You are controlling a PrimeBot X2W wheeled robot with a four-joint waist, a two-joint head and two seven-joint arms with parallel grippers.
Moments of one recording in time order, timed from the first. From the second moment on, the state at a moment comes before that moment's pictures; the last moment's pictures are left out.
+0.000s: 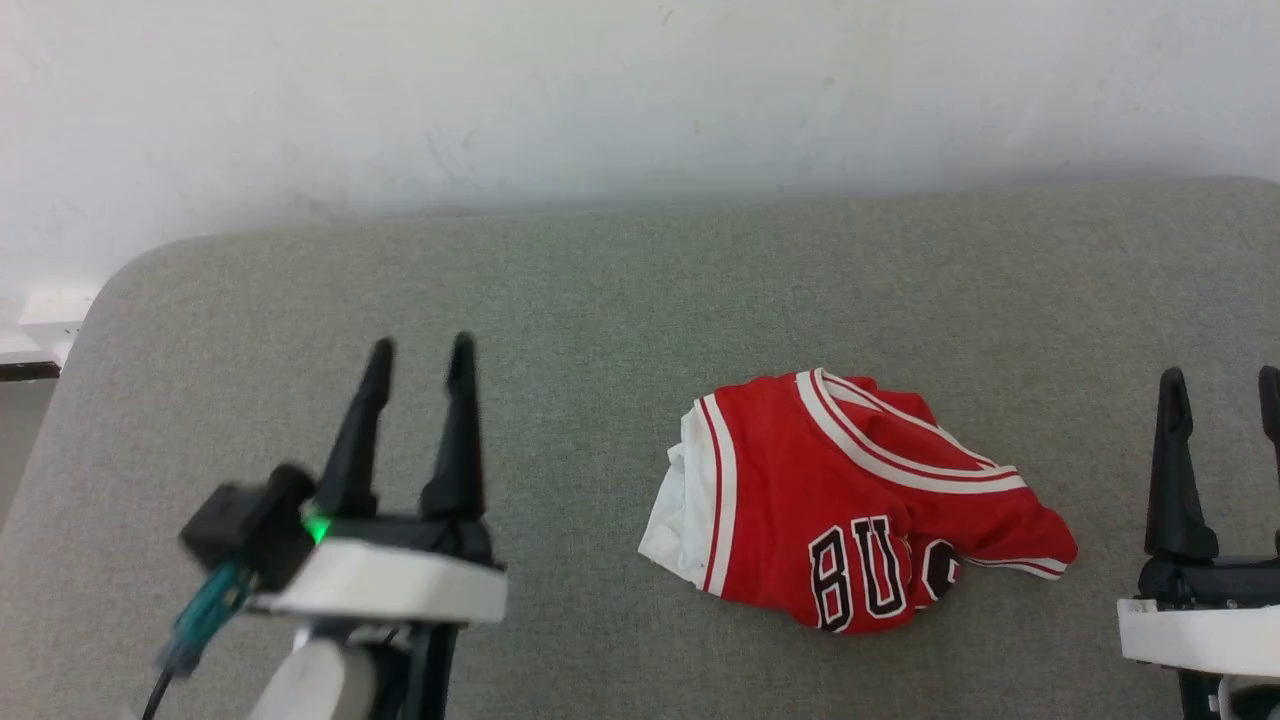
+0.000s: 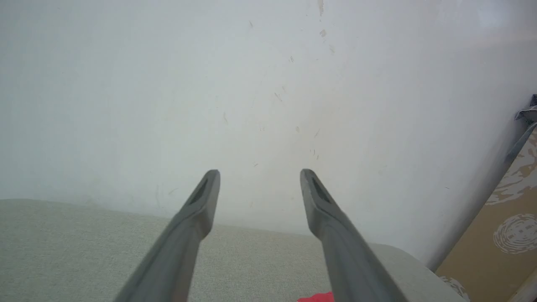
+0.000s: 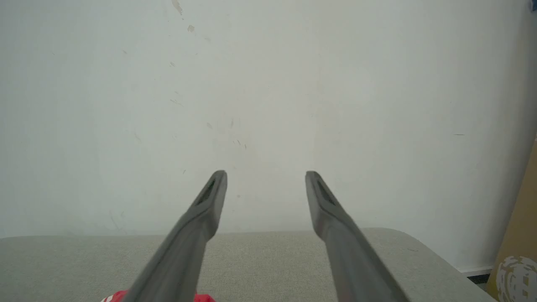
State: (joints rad) left arm -0.14 0.27 -0.36 -0.16 -0.61 0.23 -0.26; right arm 0.07 -0.05 -0.19 -0.21 0.11 0.13 -0.26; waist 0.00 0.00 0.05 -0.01
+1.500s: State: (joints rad) left arm 0.09 0.05 -0.16 -0.18 -0.38 -0.02 -0.26; right arm -0.08 -0.34 -0.01 0.17 0.34 0.13 0.60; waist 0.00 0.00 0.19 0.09
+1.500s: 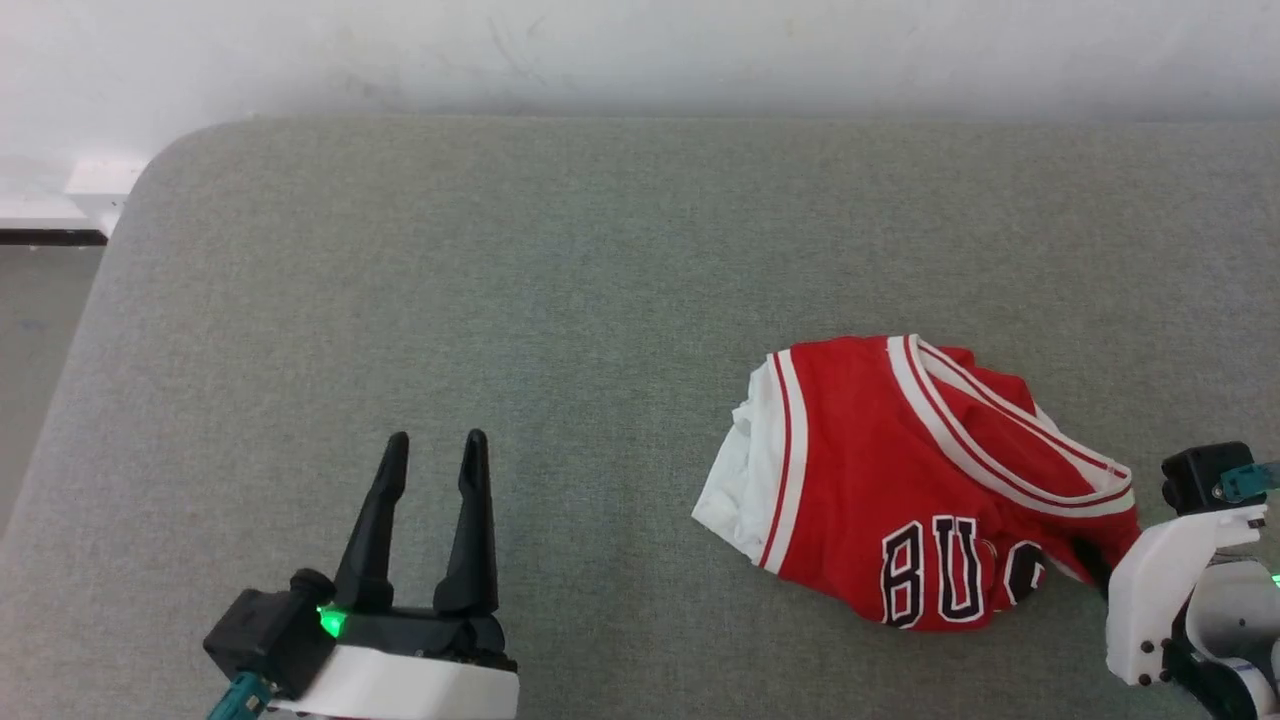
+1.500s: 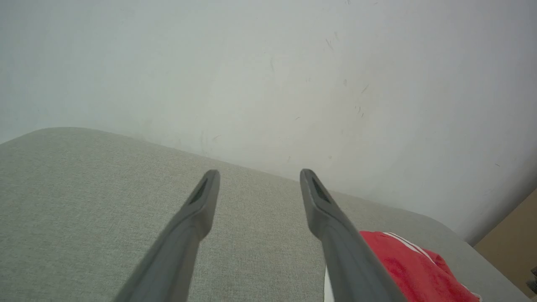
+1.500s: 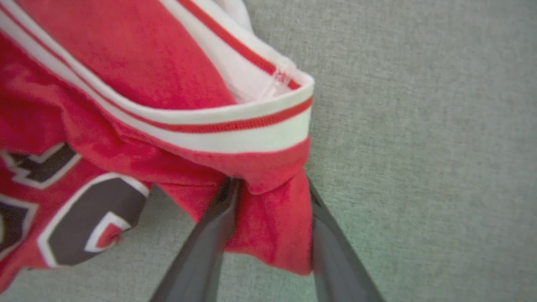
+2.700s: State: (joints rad) left arm 0.05 0.05 -0.20 -0.13 -0.39 -0.01 -0.26; right arm -0.11 -0.46 -0.14 0.25 0.17 0.13 0.48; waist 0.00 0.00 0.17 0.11
